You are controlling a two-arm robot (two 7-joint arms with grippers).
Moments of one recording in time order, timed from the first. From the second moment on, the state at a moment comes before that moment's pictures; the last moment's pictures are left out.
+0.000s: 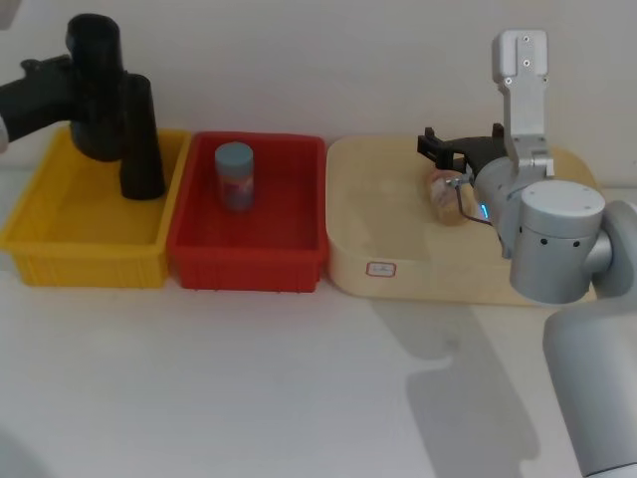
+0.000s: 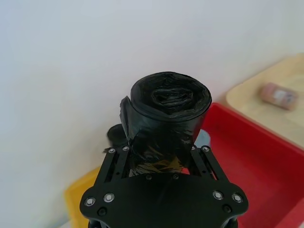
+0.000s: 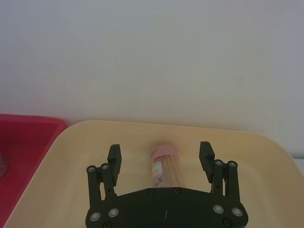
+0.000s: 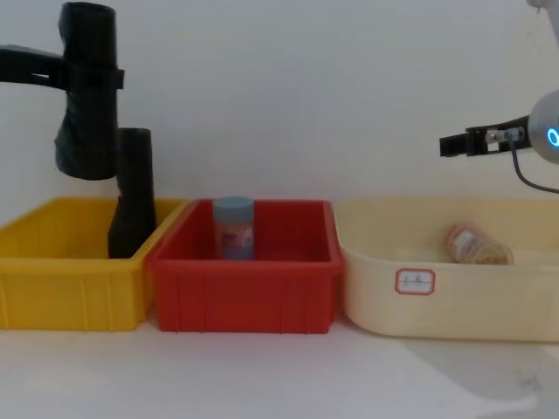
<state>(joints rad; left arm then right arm) -0.68 0.50 0.31 -1.32 -0.39 0.26 -0.53 0.50 -0.01 -0.15 -1.42 -0.01 0.57 -0.09</state>
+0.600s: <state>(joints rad) -0.92 0.37 0.43 -0.99 -0.40 0.15 -0.79 0.50 -0.01 -0.15 -1.43 -0.01 0.57 -0.08</state>
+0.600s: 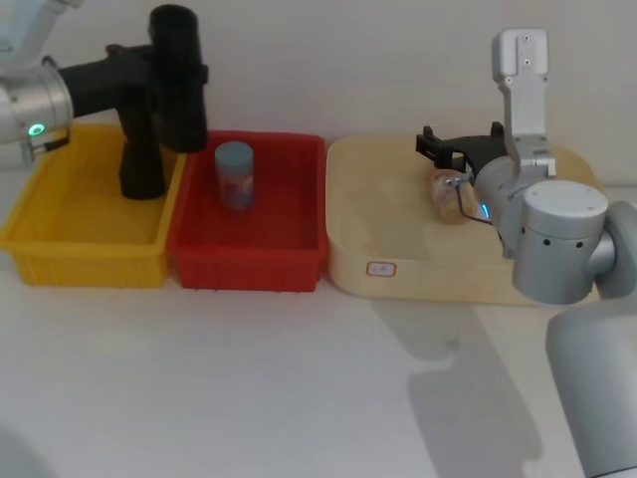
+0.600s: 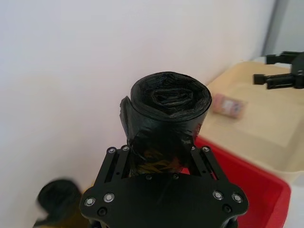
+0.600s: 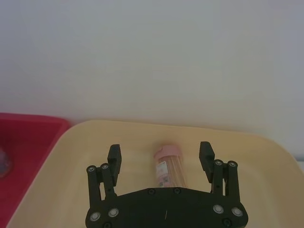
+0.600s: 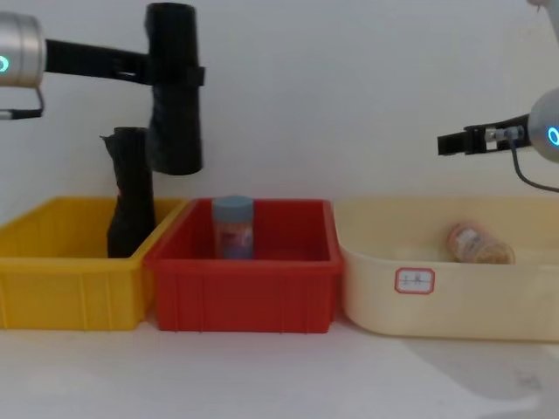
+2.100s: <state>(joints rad) -1.25 0.12 0.50 -0.56 -0.58 0.10 -1.25 0.44 0.11 -0.21 -1.57 0.12 0.46 0.26</state>
